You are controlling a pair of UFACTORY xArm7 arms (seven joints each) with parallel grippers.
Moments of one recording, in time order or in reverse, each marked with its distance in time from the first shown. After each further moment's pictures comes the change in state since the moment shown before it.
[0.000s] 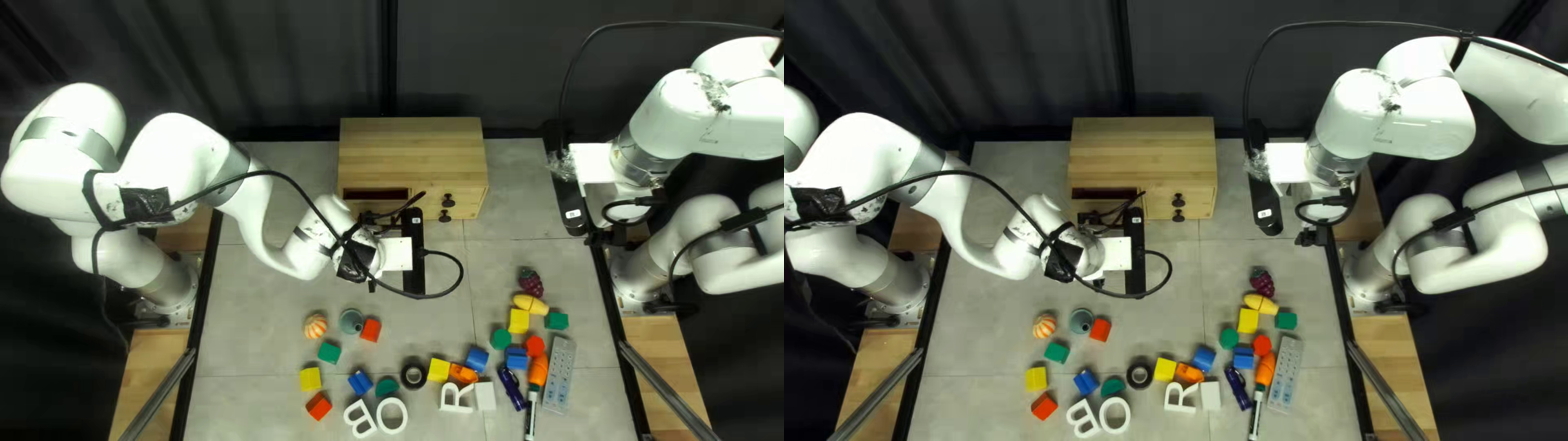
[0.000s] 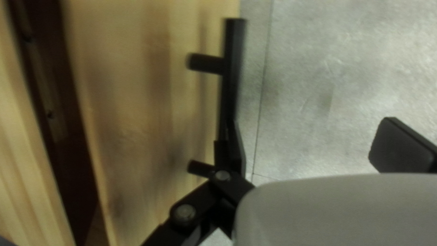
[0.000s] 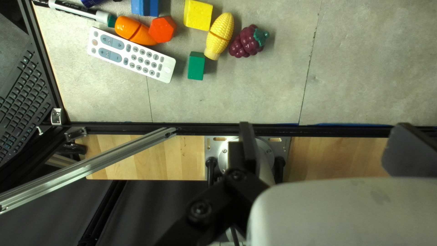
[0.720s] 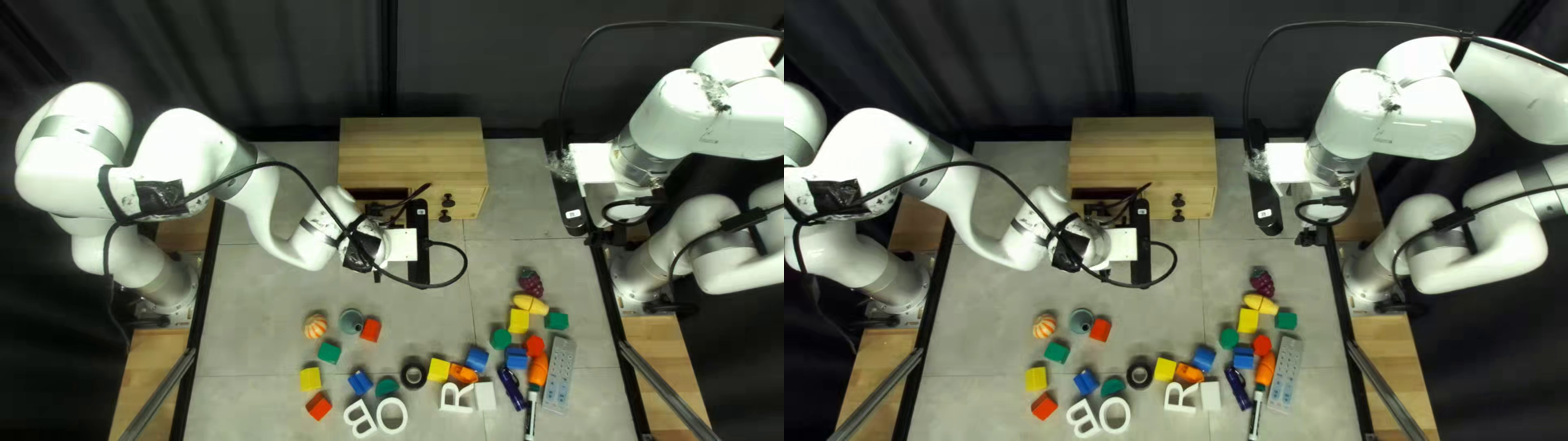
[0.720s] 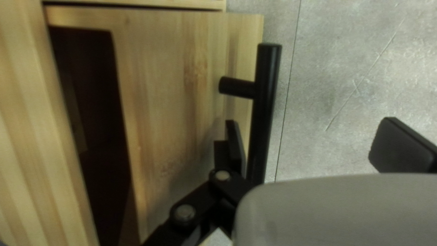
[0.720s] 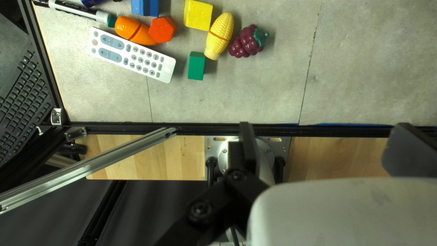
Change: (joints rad) left arm 0.033 0.047 0.047 0.030 0.066 -0.034 0.016; right arm 0.000 0.000 0.000 0.000 0.000 0.000 0.000
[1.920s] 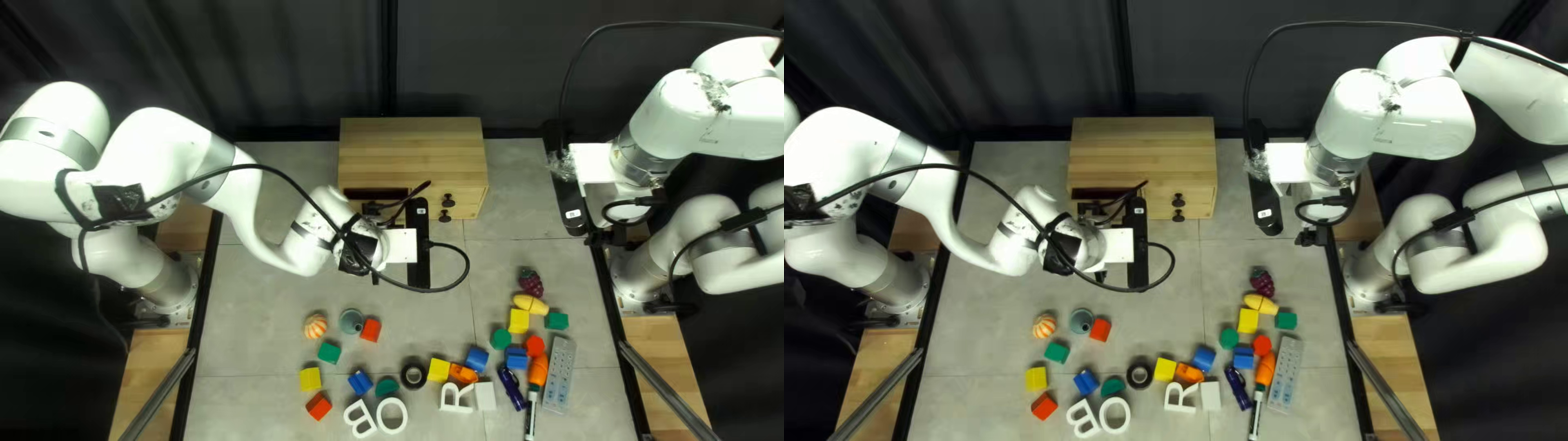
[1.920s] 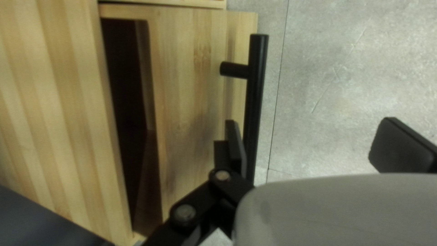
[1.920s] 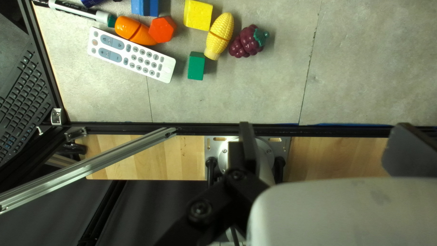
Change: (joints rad) left arm -0.009 -0.062 -0.025 0.000 -0.043 0.037 0.036; right arm 0.000 0.000 0.000 0.000 0.000 0.000 0.000
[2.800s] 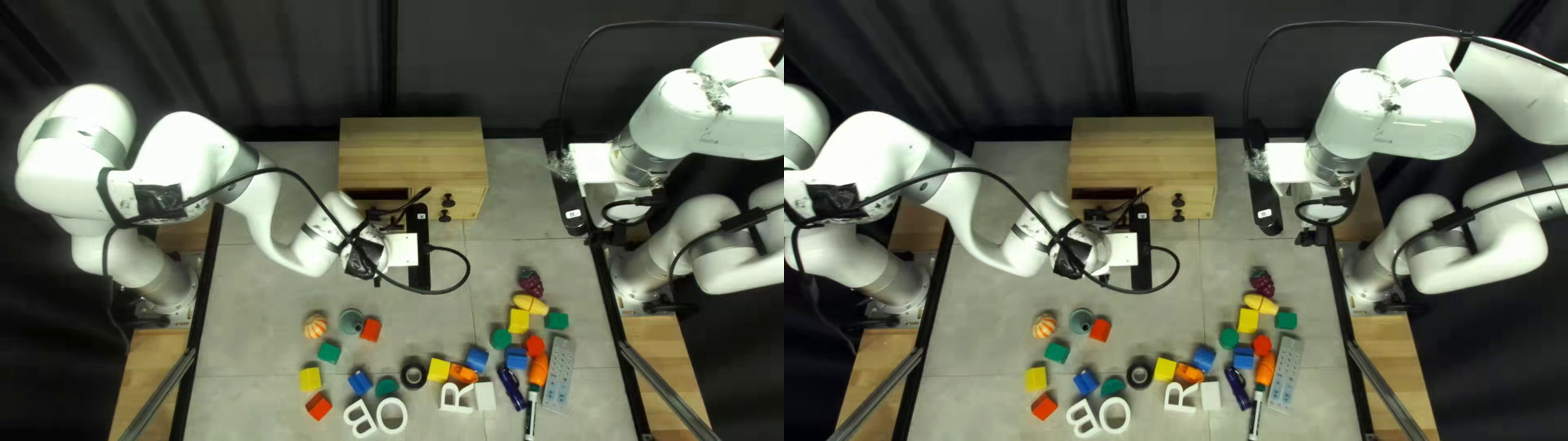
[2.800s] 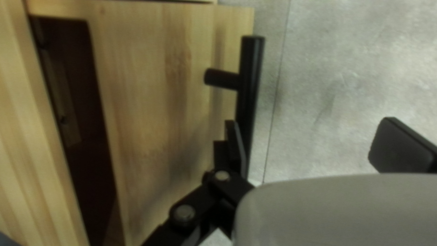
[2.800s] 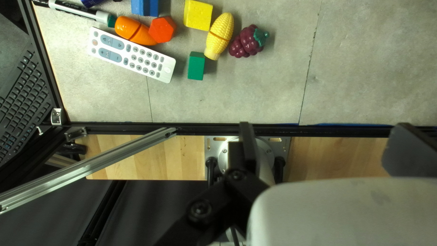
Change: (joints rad) left arm -0.021 -0.016 -0.027 -0.017 -0.035 0.030 -0.028; right arm 0.000 0.000 0.000 0.000 0.000 0.000 0.000
